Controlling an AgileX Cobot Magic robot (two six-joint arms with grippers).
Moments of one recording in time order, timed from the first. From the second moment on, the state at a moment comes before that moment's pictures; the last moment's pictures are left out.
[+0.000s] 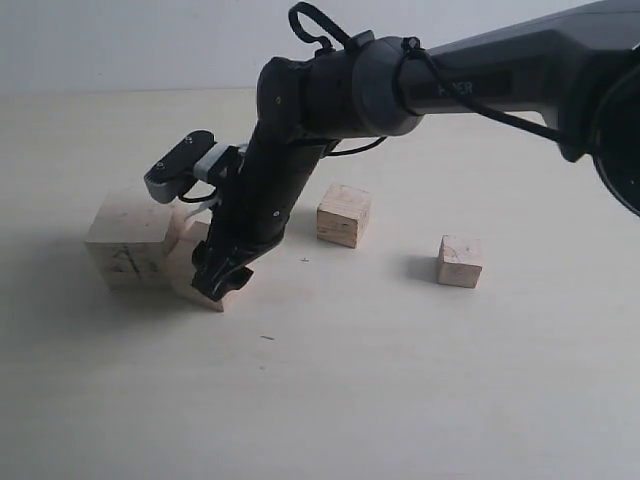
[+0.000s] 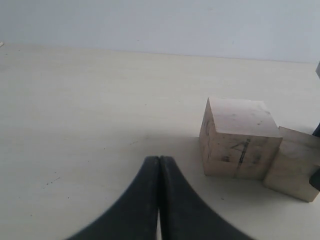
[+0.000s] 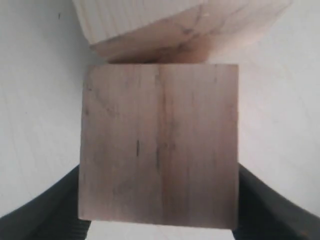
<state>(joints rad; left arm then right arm) 0.03 0.01 0.00 -0.24 0.37 0.18 0.88 2.24 -1.62 0.40 0.78 -0.66</state>
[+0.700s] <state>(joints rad) 0.03 0.01 0.00 -0.24 0.37 0.18 0.72 2.24 -1.62 0.44 0.87 -1.23</state>
